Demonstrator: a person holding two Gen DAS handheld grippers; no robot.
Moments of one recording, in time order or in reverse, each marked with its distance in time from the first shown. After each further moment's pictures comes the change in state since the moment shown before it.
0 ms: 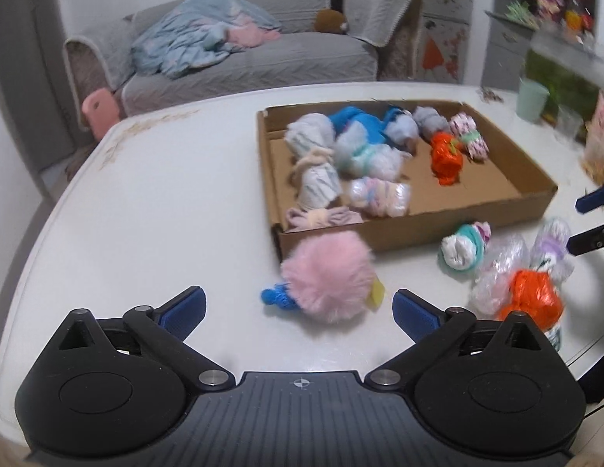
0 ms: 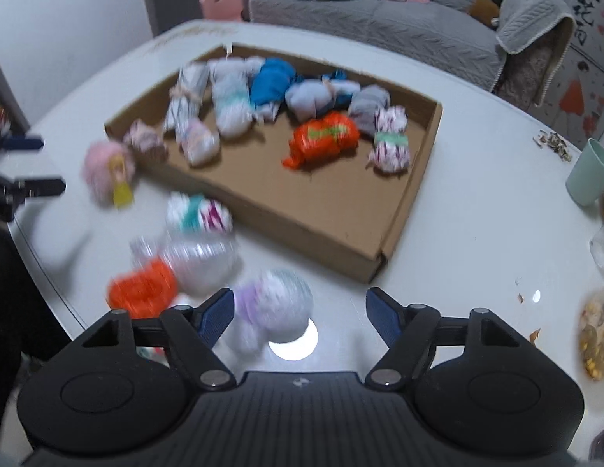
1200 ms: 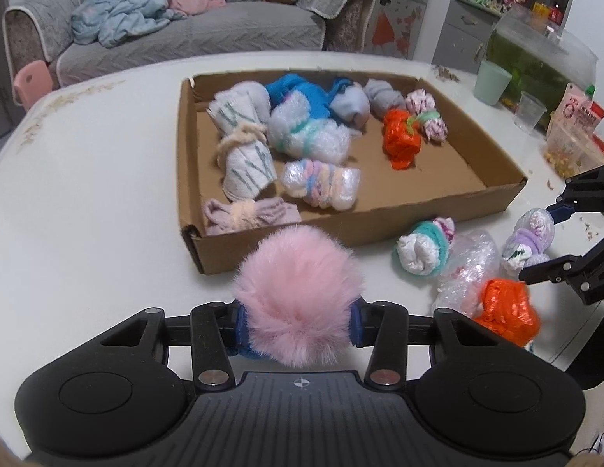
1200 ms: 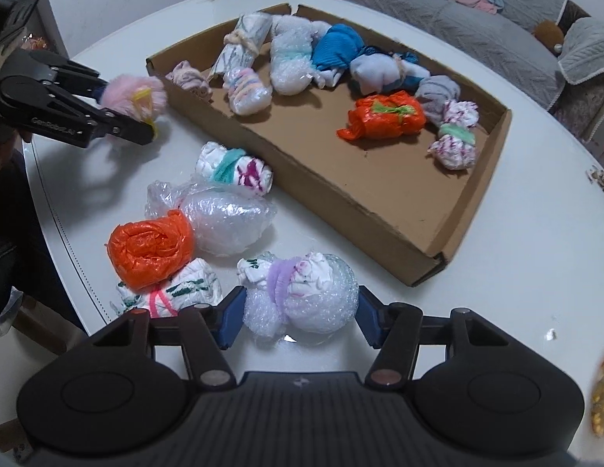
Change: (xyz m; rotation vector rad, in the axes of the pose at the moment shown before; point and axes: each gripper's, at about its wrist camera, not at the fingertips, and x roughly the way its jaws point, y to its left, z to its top) left arm 0.036 -0.004 0.013 -0.031 0.090 -0.217; right arm 0.012 0.022 0.004 -0.176 0.040 0.056
